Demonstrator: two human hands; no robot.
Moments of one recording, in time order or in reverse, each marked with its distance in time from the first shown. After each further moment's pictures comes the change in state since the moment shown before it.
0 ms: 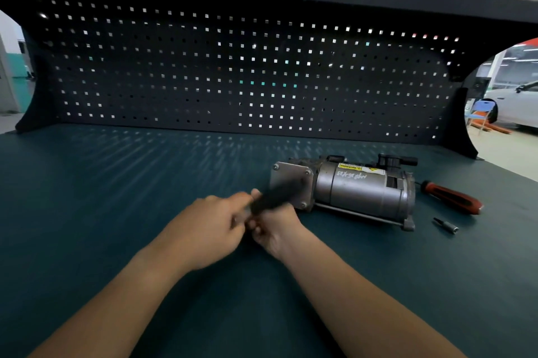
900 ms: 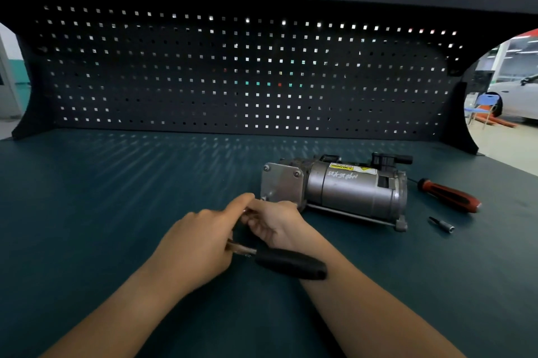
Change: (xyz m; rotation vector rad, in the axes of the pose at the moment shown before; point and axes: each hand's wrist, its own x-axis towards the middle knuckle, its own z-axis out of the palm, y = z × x) left_hand -0.003 0.009 0.018 0.185 0.076 -0.021; right_hand 0.013 -0.011 -0.020 -0.028 -0.039 0.026
